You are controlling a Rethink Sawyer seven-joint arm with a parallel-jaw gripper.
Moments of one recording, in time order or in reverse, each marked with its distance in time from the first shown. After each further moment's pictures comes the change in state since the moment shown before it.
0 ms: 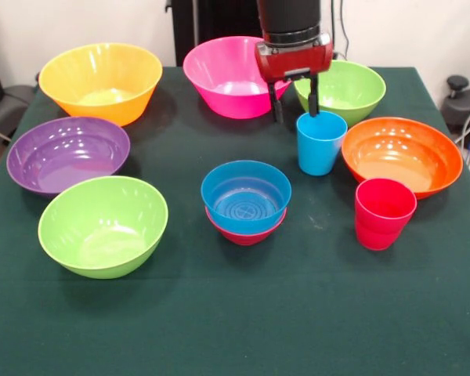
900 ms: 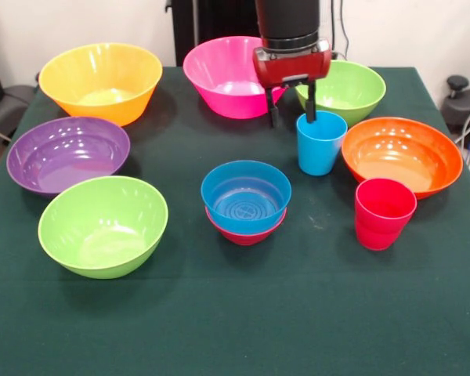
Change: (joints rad) arm 0.022 0.014 -0.037 -0.025 0.000 0.000 0.000
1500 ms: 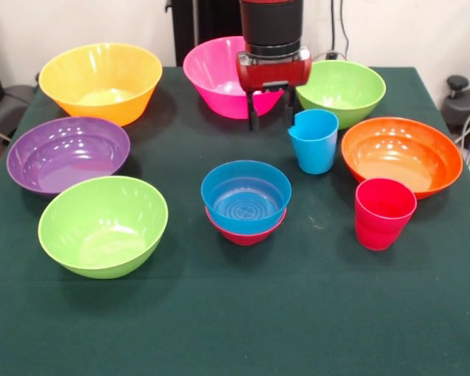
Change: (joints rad) arm 0.033 0.029 -0.082 -0.033 0.000 -0.001 0.000
